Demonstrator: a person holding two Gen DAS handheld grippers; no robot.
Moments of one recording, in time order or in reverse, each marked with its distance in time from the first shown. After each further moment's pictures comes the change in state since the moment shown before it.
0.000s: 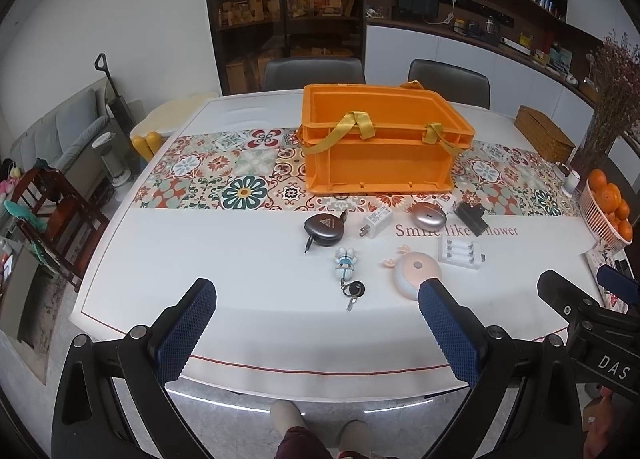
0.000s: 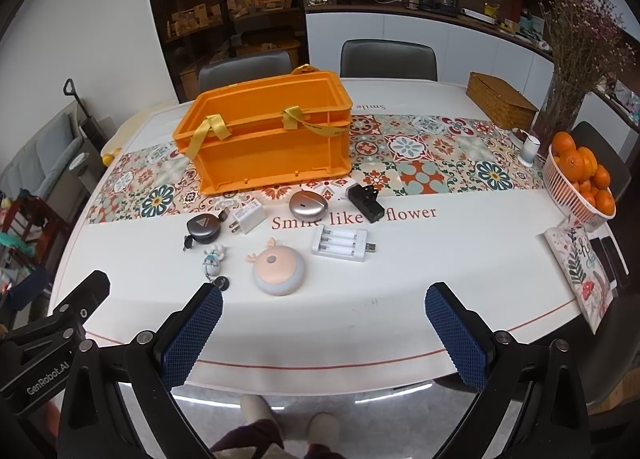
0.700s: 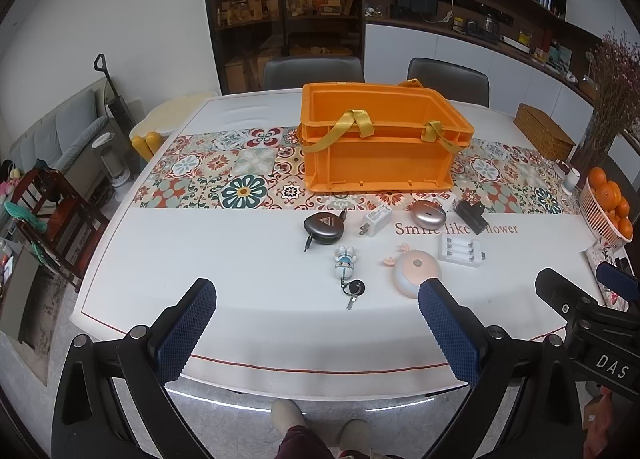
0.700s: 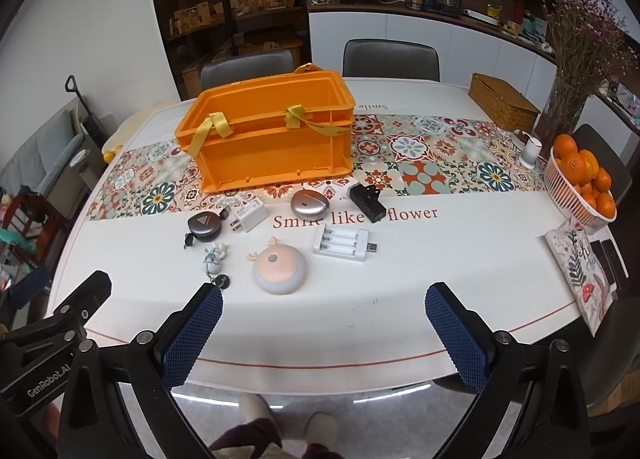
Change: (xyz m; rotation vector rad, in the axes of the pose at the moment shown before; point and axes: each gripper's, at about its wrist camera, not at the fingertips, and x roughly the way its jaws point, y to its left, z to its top) left arm 0.000 -0.001 -0.001 -0.001 0.001 0.000; right arm 0.000 0.001 -0.001 -0.007 0.000 0.000
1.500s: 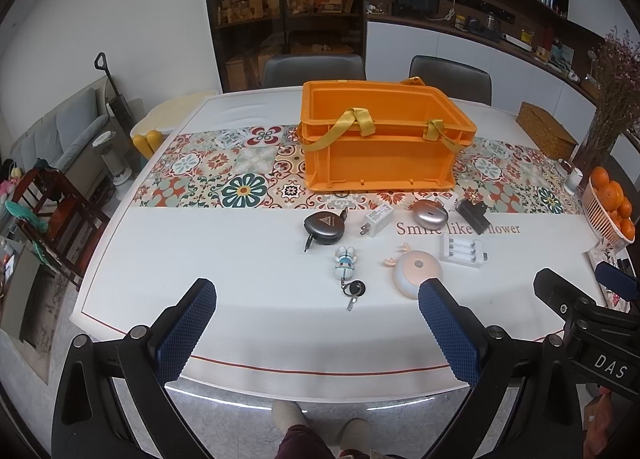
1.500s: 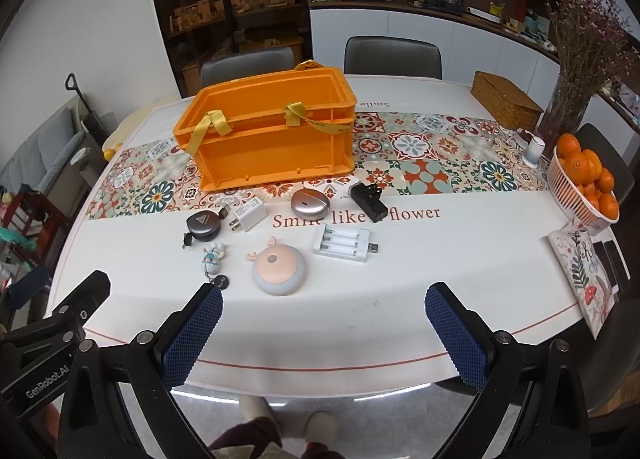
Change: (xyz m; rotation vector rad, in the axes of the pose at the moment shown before) left arm 0.002 0.000 -0.003 0.003 0.003 0.003; right arm 0.004 0.001 0.001 -0.005 0.006 0.002
